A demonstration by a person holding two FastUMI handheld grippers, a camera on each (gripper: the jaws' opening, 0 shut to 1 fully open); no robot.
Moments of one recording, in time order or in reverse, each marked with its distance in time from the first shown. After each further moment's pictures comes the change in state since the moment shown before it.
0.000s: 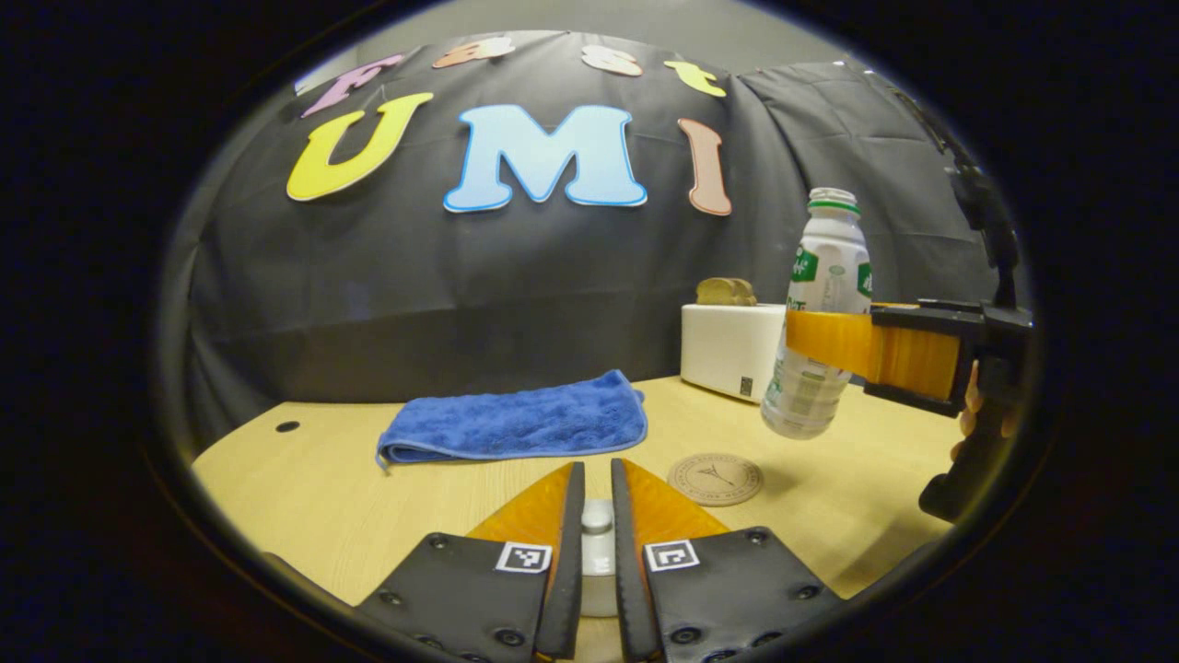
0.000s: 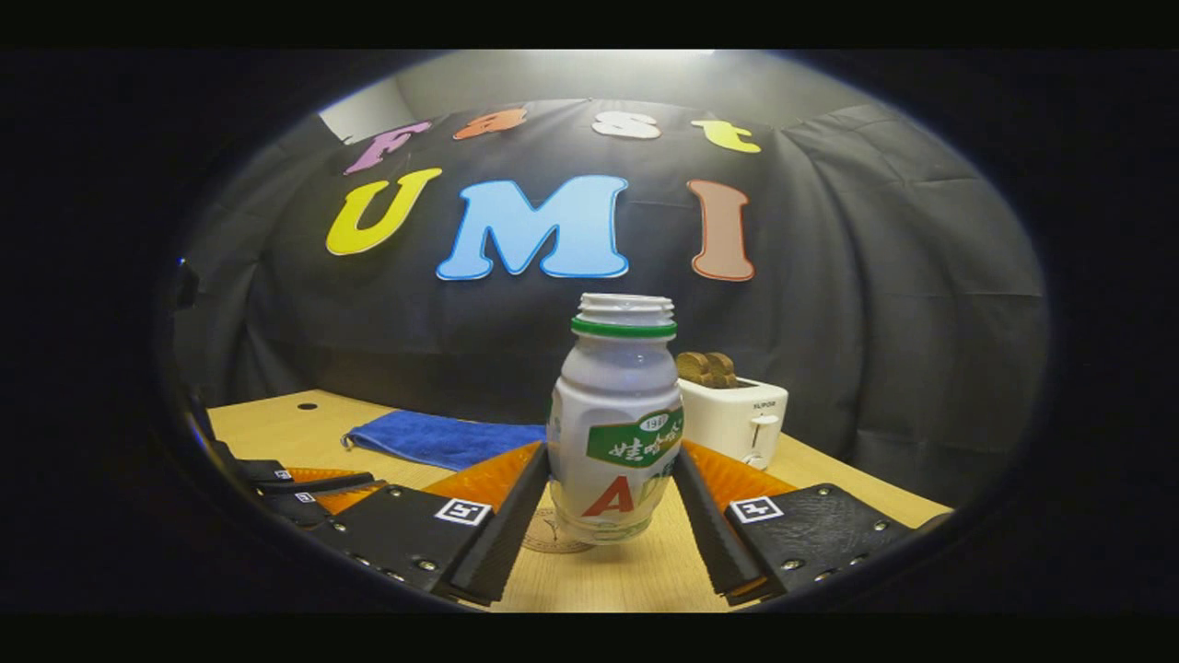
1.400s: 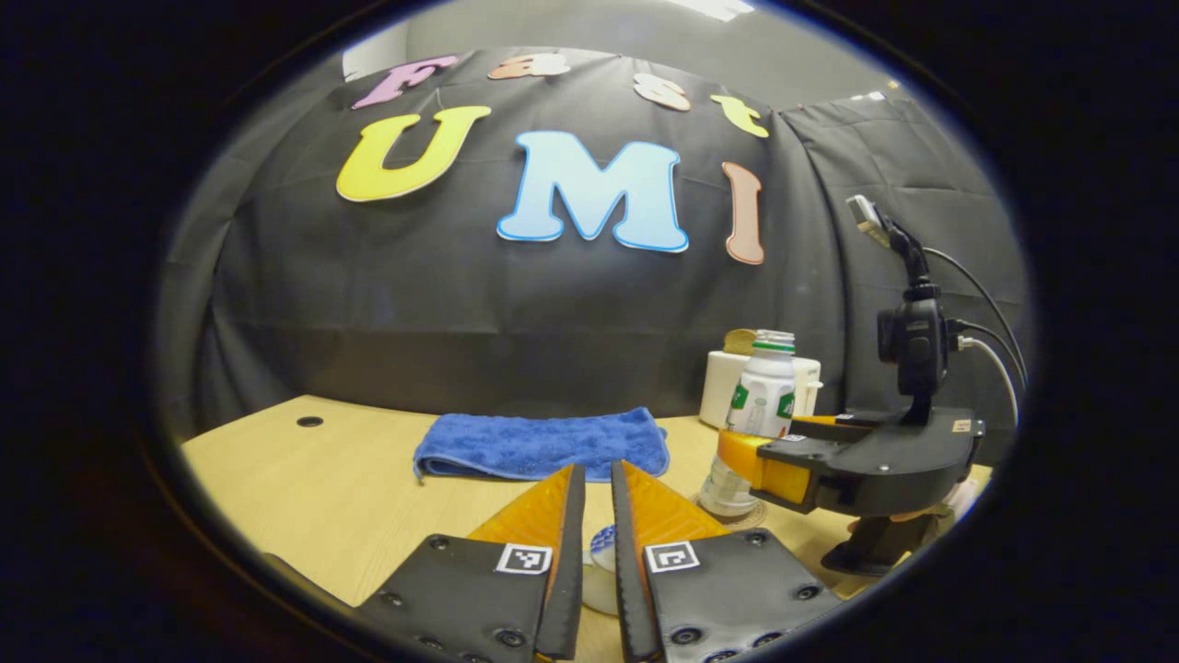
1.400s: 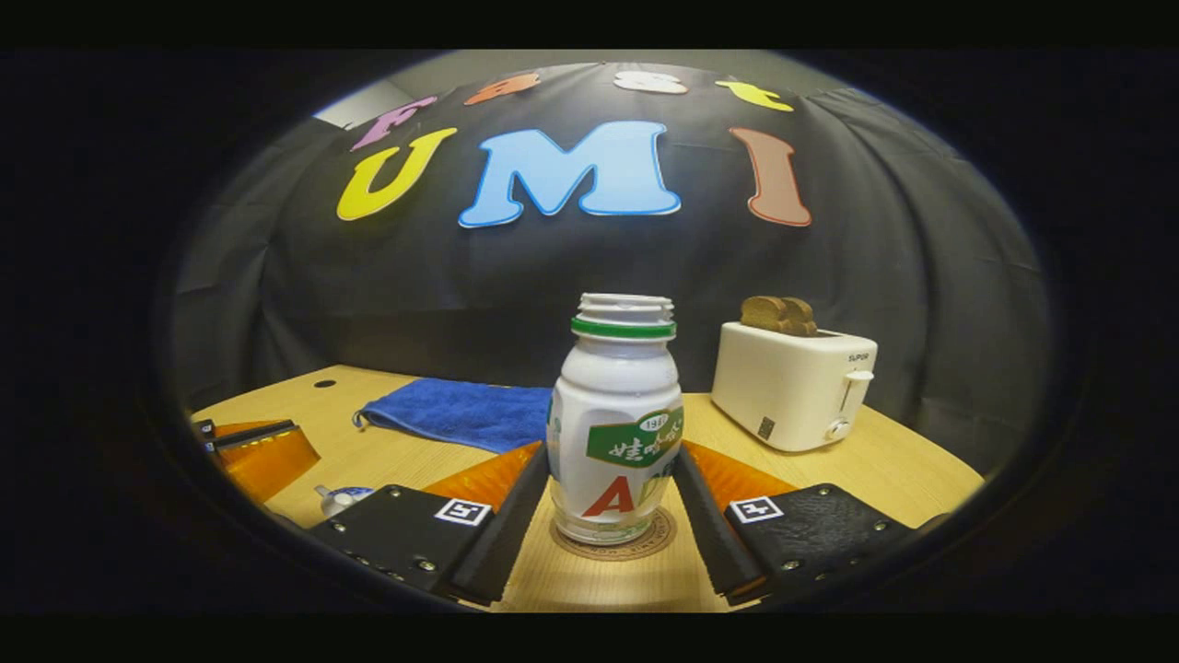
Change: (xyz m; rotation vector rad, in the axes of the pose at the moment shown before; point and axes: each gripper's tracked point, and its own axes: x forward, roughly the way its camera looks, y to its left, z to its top) left arm -0.027 0.037 0.031 -0.121 -0.098 0.056; right arm 0.055 0.048 -0.053 0.019 0.164 0.106
